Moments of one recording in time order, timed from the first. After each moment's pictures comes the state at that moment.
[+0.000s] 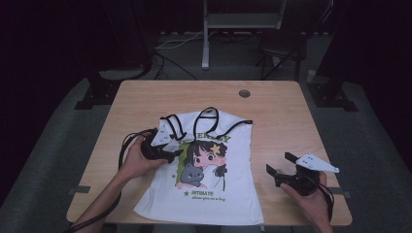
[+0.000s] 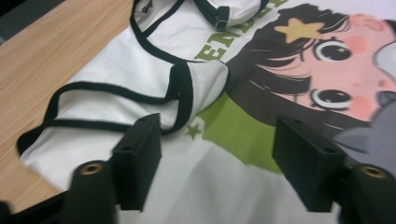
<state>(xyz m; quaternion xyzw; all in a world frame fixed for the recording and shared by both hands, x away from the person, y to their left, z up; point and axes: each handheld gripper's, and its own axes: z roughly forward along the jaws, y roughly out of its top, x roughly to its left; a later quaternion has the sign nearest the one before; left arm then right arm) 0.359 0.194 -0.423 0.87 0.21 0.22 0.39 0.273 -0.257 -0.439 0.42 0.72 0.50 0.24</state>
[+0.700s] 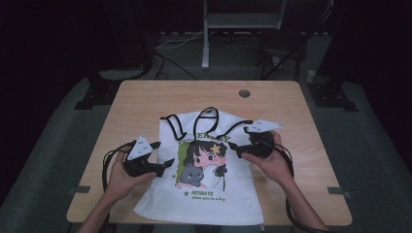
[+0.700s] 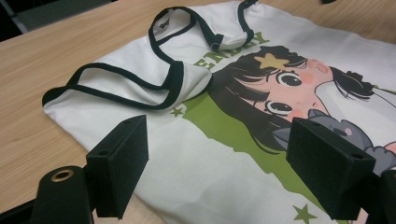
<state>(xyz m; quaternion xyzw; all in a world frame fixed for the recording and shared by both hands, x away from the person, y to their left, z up) 0.316 0.218 -0.414 0.82 0.28 0.22 0.45 0.372 -0.156 -0.408 0.33 0.80 0.46 0.20</state>
